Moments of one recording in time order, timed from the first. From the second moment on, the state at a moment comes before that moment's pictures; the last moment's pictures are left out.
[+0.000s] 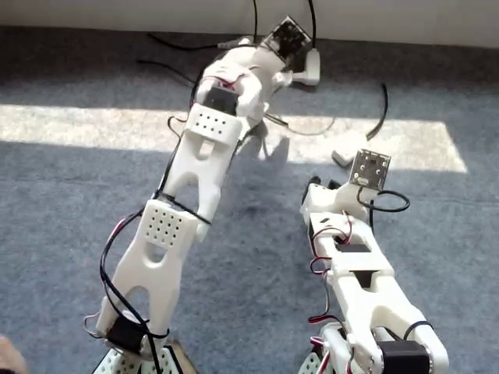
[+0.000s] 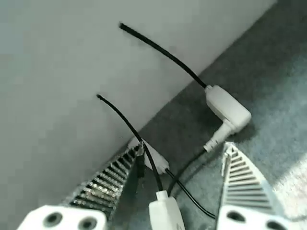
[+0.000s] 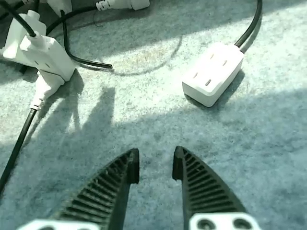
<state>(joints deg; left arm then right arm) 15.0 63.6 -80.8 49.7 -28.3 -8.0 -25.1 75.1 -9.8 -14.4</state>
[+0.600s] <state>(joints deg) 27.9 66.4 -85.4 56.1 -28.1 24.1 -52.0 86.9 8.0 -24.0</state>
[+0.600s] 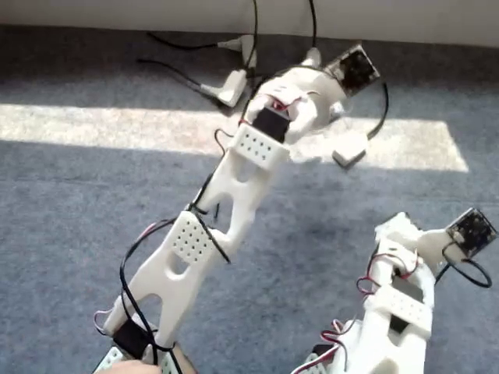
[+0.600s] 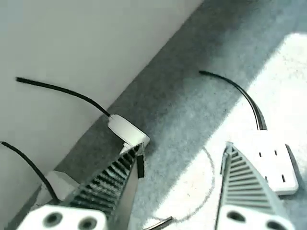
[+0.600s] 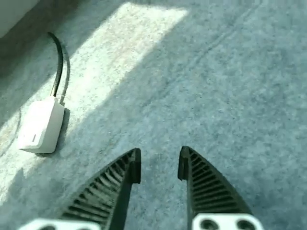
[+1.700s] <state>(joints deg) 26.8 72.4 -92.8 55.7 3.5 22.2 -95.8 95.4 23.0 -16.7</state>
